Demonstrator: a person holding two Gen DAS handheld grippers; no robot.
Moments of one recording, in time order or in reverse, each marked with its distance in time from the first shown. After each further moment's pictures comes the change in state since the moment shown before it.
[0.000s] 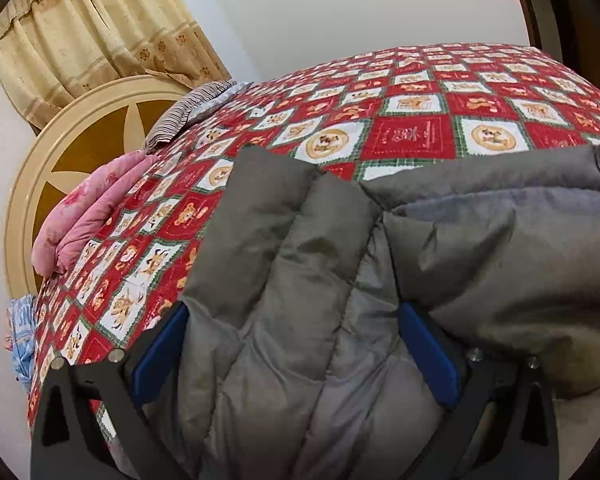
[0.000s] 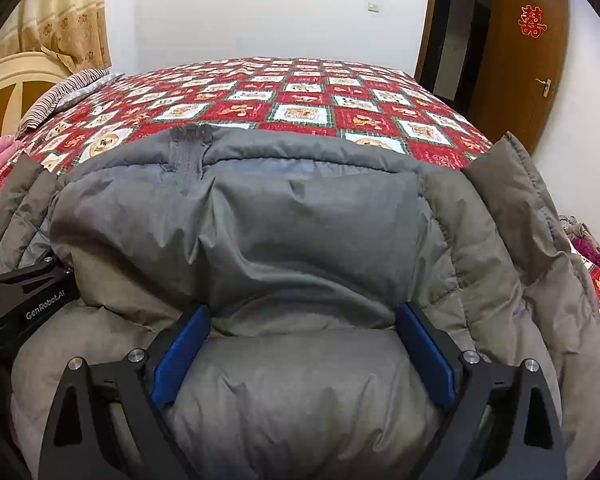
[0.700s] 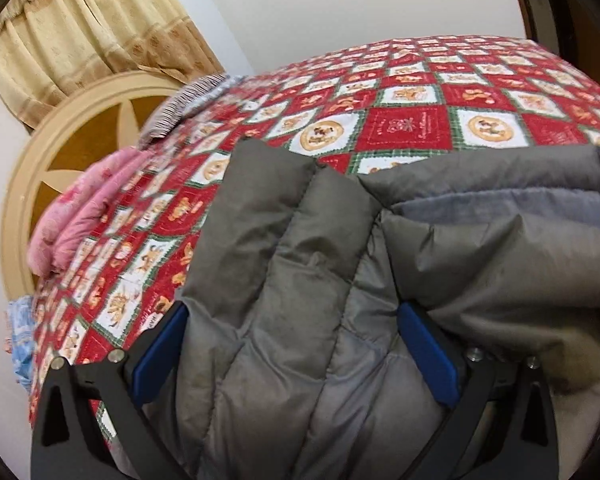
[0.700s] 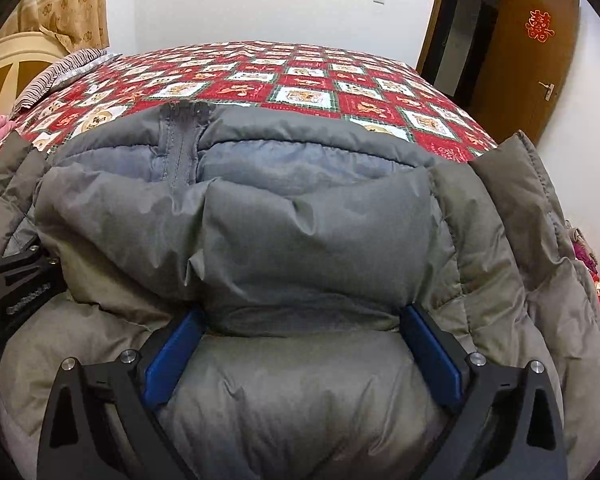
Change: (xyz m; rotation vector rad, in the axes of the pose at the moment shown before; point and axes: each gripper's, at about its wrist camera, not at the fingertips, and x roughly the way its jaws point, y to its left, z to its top) left arm 0.001 0.005 0.000 0.007 0.035 -0.051; right arm 0.013 0.008 0.000 -0.039 0.049 -0.034
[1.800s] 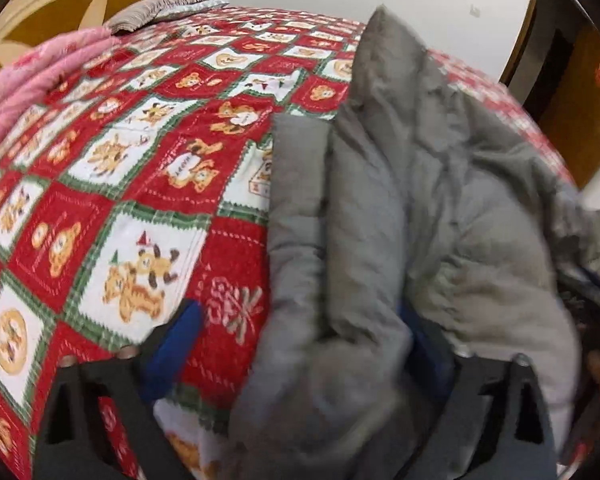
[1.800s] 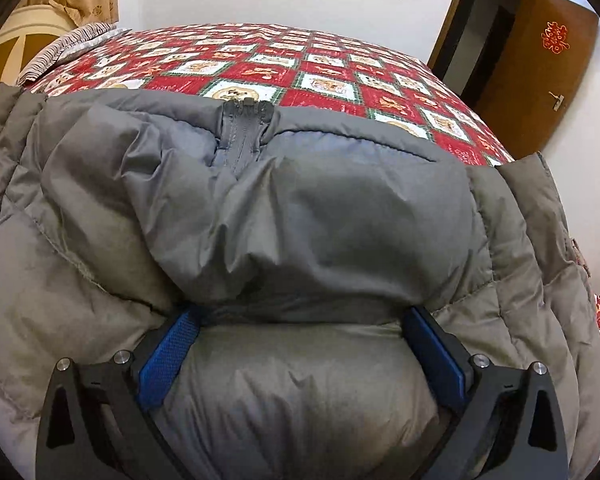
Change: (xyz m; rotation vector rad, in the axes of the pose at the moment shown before) left arm -0.013 0.121 -0.091 -0.245 0.190 -0.442; right arm -0.006 0.028 0.000 -0.069 0.058 -0.019
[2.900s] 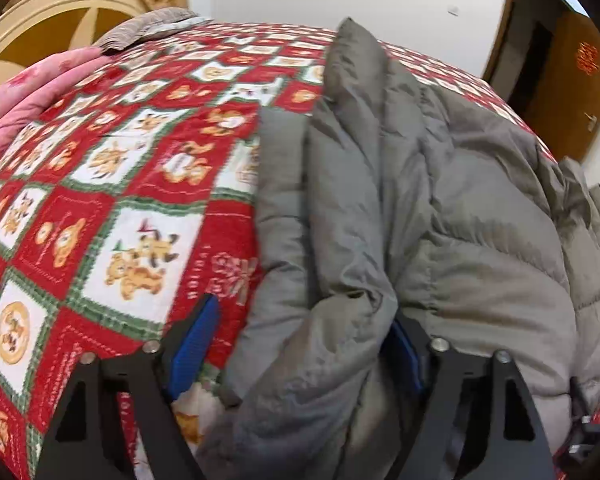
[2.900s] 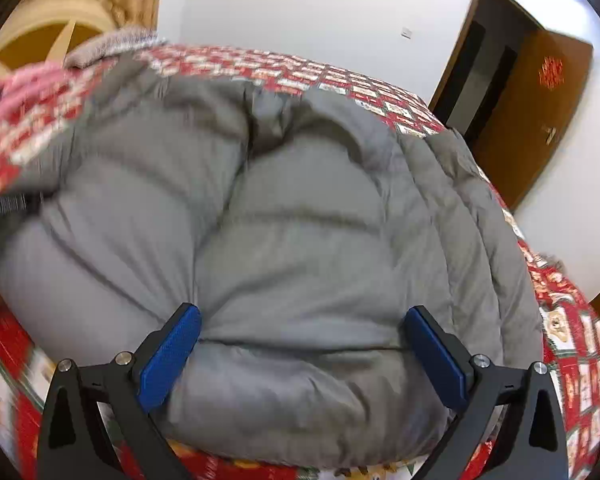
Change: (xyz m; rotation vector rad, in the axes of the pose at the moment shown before) left arm -0.004 -0.009 -0.019 0.090 -0.047 -0.009; right arm -0.110 -0.001 -0.133 -0.110 -0.132 -0.015
